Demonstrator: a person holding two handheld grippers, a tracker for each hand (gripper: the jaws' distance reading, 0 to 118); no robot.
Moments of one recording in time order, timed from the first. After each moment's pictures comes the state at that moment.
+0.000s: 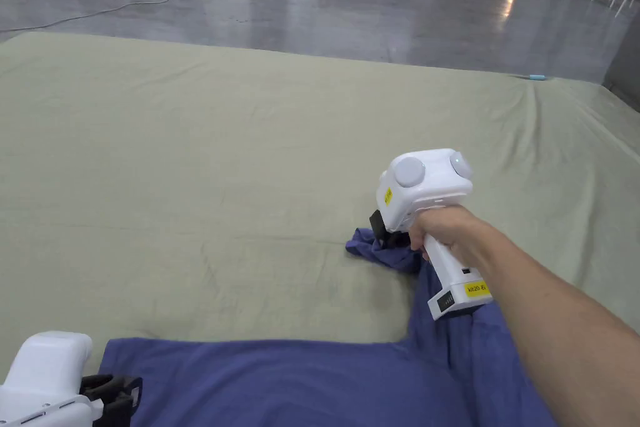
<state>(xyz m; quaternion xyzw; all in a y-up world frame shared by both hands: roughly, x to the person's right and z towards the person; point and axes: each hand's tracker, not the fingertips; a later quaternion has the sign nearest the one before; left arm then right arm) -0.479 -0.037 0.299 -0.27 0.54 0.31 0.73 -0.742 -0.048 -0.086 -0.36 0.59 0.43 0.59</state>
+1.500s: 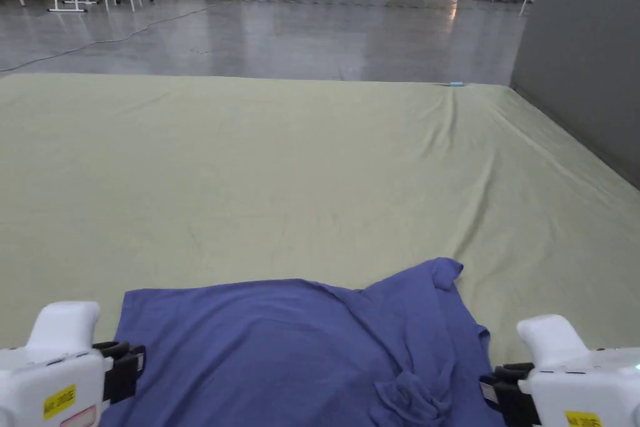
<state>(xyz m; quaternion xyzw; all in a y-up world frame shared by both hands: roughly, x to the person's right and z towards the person) -0.359 0.021 0.324 -0.25 0.53 0.29 0.76 -0.232 0.015 -0.150 -0.34 0.66 0.31 0.60</state>
